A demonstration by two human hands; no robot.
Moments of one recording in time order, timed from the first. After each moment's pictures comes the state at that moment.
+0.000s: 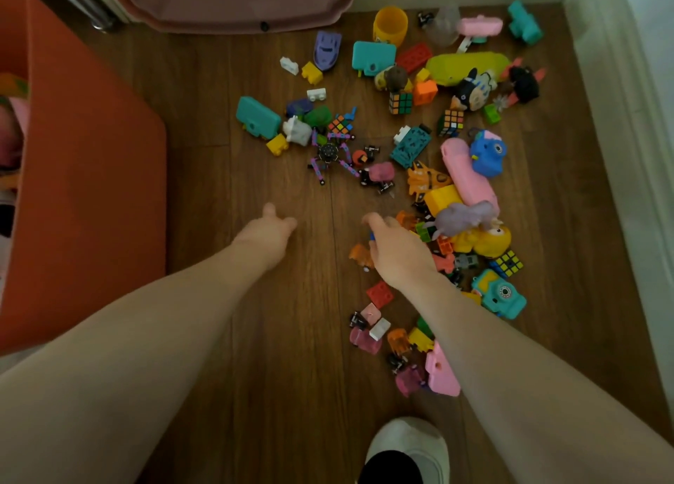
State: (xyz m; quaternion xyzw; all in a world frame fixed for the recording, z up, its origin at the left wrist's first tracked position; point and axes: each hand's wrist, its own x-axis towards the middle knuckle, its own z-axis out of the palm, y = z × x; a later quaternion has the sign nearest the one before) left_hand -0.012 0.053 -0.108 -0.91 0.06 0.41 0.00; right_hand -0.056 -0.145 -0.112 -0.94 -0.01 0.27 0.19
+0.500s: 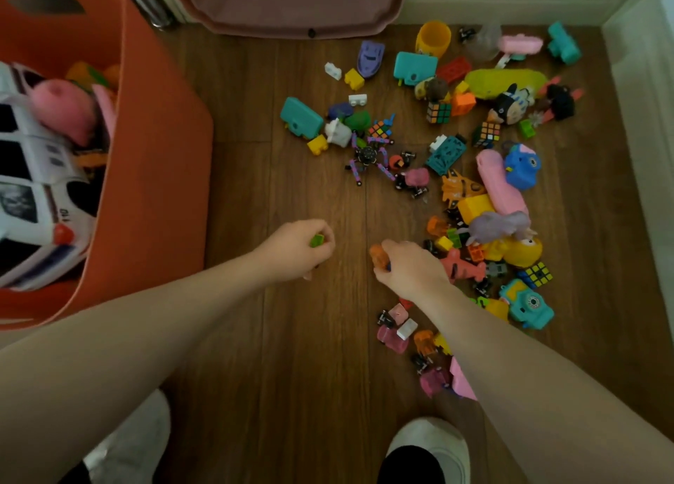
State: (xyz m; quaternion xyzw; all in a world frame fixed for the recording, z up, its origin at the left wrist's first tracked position) left_hand -0.042 0.073 -0.058 -0.86 0.02 0.40 -0.33; right_hand -0.067 -0.118 -0.109 -0.93 -0.04 0.35 0.14
